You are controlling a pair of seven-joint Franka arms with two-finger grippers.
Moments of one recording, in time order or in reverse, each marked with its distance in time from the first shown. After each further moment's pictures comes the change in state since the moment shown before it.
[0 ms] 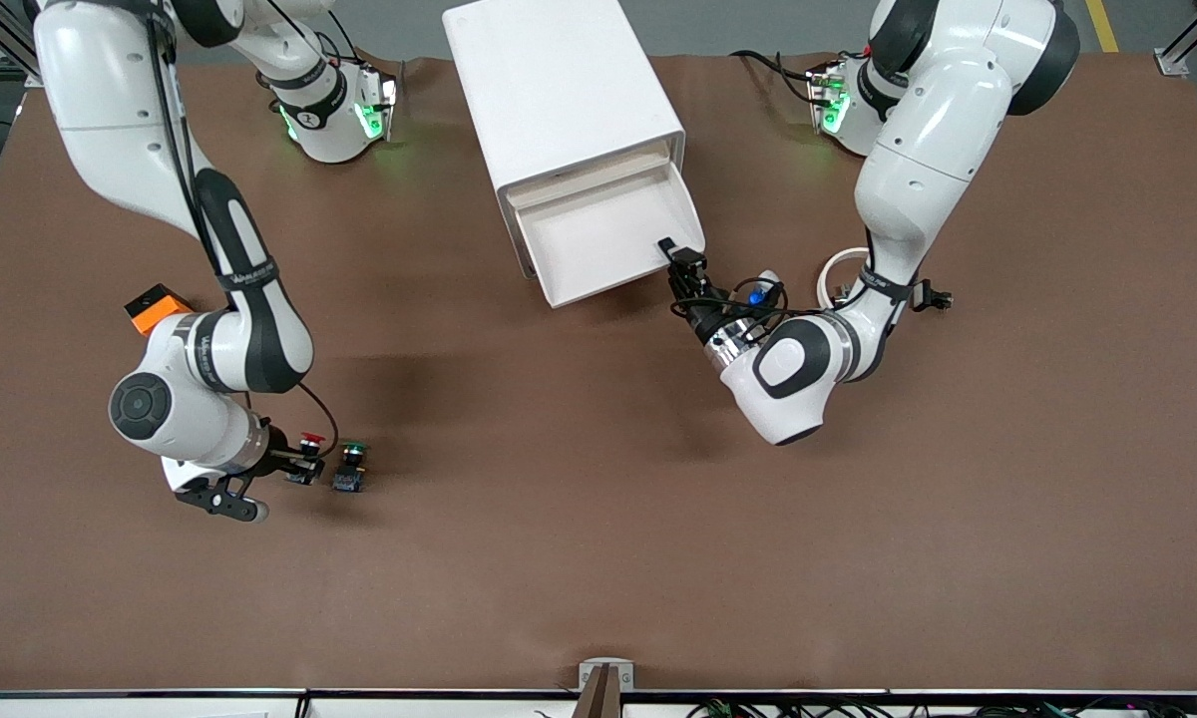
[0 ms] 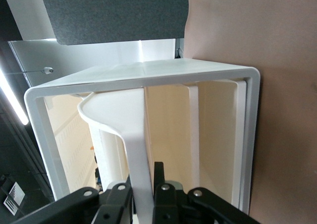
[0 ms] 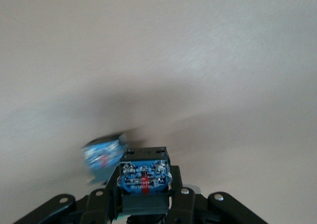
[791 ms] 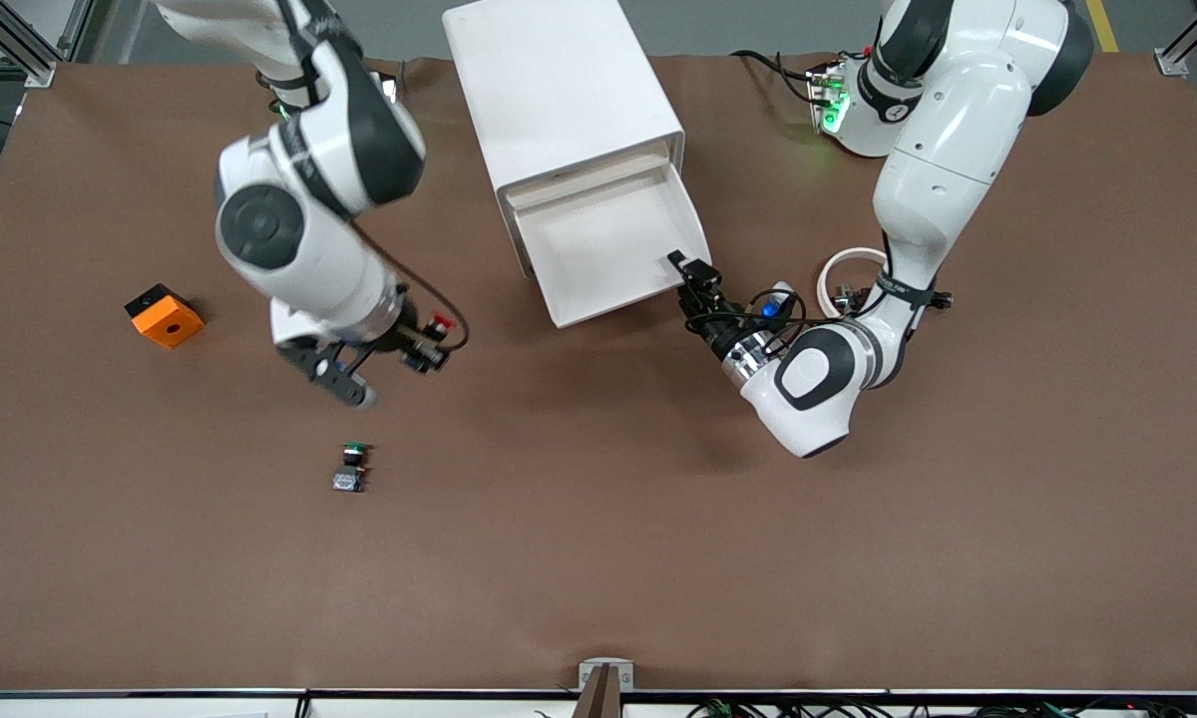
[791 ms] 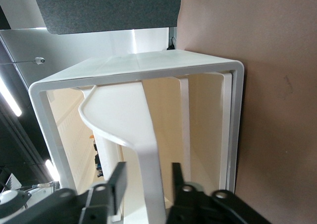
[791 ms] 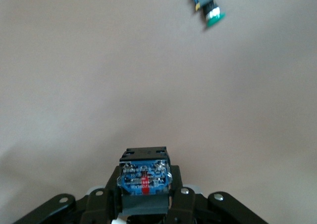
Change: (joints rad) left arm 0.036 0.000 0.000 0.013 0.000 0.017 0.002; right arm 0.383 -0.320 0.006 0.089 0.006 -0.436 0.736
